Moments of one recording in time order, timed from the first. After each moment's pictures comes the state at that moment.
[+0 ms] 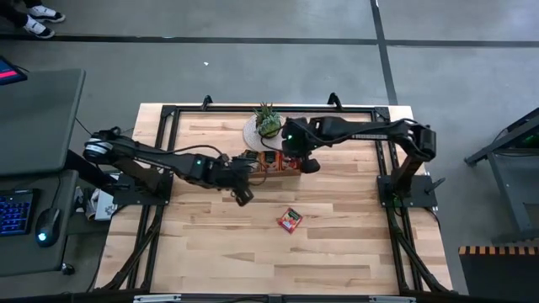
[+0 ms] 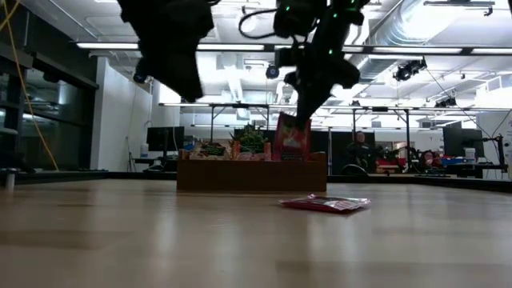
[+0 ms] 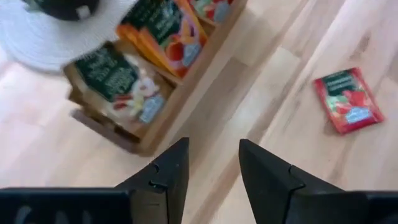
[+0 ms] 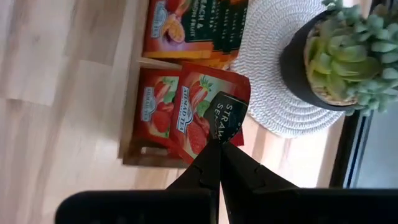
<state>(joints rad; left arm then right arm) -0.17 1.45 1.11 -0.68 -0.39 -0.67 -0.23 1.74 1.40 -0.83 0.12 -0.51</state>
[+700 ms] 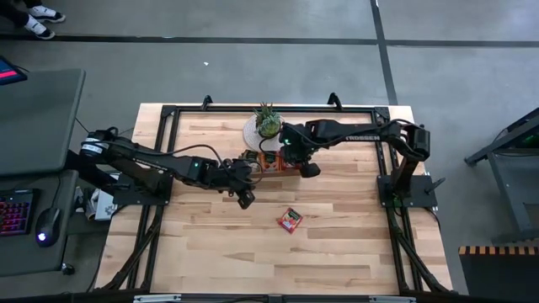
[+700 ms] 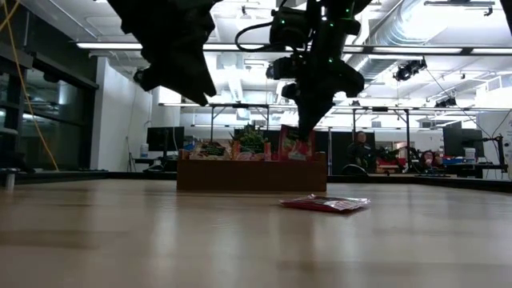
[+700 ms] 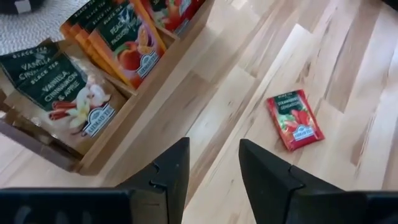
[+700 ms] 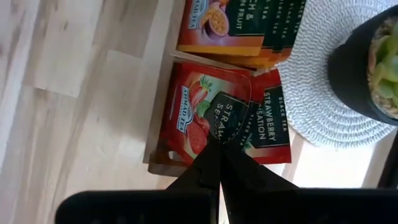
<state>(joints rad) -0.17 1.40 0.96 -0.41 -0.29 -0.71 -0.23 1.80 1.39 -0.84 0.05 -0.53</state>
